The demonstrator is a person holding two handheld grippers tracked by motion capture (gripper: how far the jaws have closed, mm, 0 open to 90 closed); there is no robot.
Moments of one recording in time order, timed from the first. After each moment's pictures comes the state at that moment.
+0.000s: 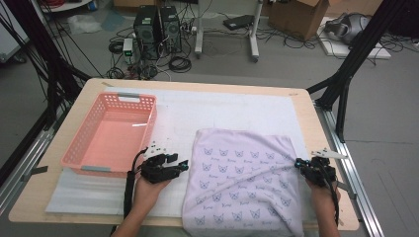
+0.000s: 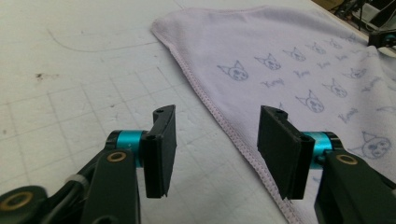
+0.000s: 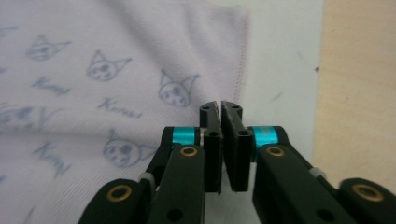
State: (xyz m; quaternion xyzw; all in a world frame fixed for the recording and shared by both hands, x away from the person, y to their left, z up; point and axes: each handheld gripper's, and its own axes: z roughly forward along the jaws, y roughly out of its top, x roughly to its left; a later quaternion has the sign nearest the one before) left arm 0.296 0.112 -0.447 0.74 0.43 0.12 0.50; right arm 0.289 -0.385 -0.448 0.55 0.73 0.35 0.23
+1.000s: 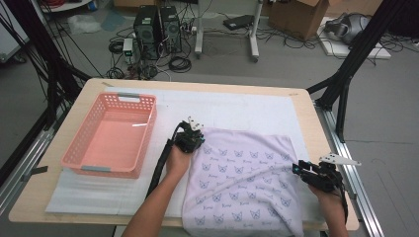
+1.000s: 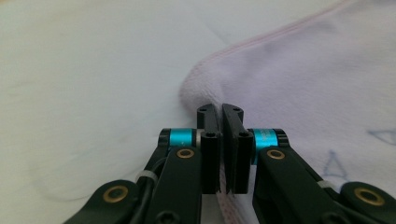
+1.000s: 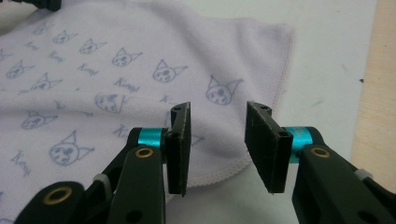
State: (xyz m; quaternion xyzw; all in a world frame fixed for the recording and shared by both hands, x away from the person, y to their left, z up) left arm 0.393 0.032 -0.445 0.80 0.42 0.25 0.36; right arm 0.274 -0.395 -0.442 0.49 0.74 0.43 0.18
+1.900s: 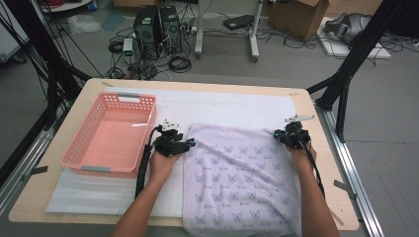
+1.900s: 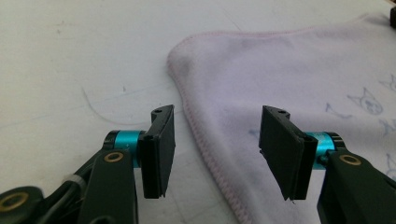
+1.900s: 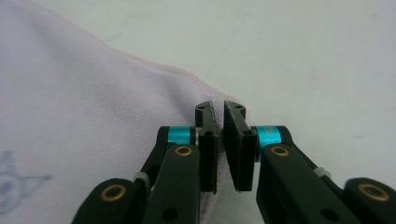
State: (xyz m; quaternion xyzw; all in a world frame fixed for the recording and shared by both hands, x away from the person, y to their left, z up) left arm 0.376 0.090 -0.450 0.75 0.47 0.15 0.45; right arm 0.417 -0.345 -0.441 0.47 0.79 0.31 0.24
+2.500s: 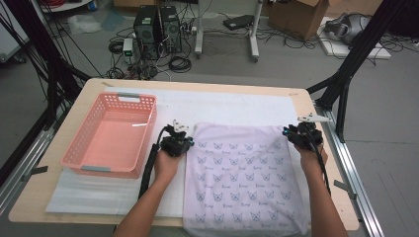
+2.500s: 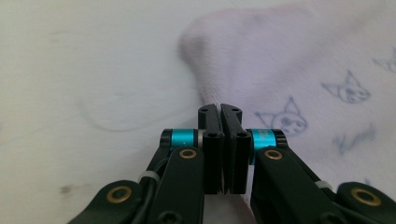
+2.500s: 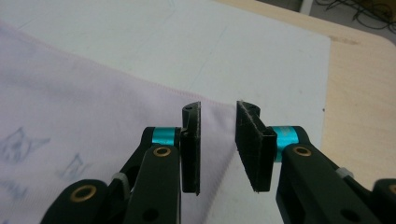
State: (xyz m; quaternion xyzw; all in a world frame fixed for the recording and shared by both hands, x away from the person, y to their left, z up) left arm 0.383 0.078 -0.445 0.76 0.48 0.19 0.40; right arm 0.382 -0.360 -0.407 0.49 0.75 0.35 0.27
